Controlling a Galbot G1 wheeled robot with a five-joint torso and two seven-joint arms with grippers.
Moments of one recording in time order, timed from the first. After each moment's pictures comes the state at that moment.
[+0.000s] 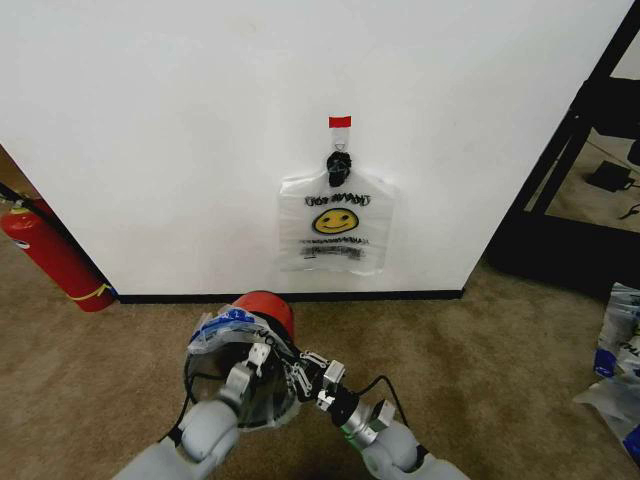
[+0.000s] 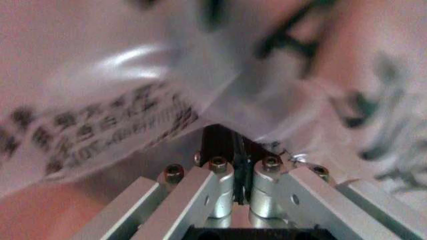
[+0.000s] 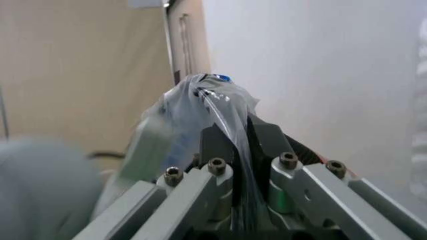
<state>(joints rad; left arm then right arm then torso) 1.07 -0.94 0.08 -1.74 -0.43 0.24 -0.31 -1.12 1.20 -0.17 1.54 0.51 0.68 -0.50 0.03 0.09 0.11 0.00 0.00</state>
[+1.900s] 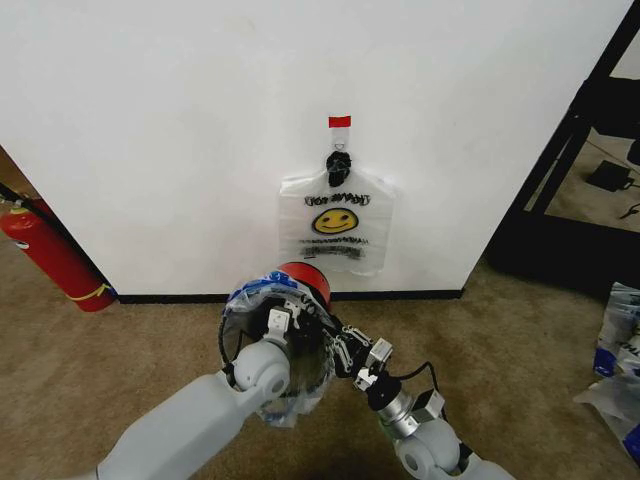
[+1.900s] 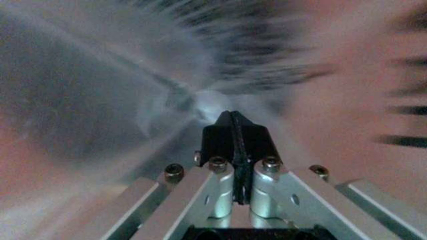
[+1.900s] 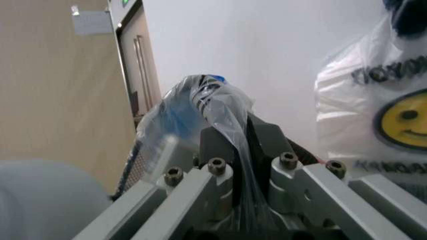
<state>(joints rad) 0.77 -1.02 0.36 -1.79 -0.84 0.42 -0.60 -1.20 1.08 -0.09 1.76 0.61 0.63 -0.31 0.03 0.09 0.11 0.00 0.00</state>
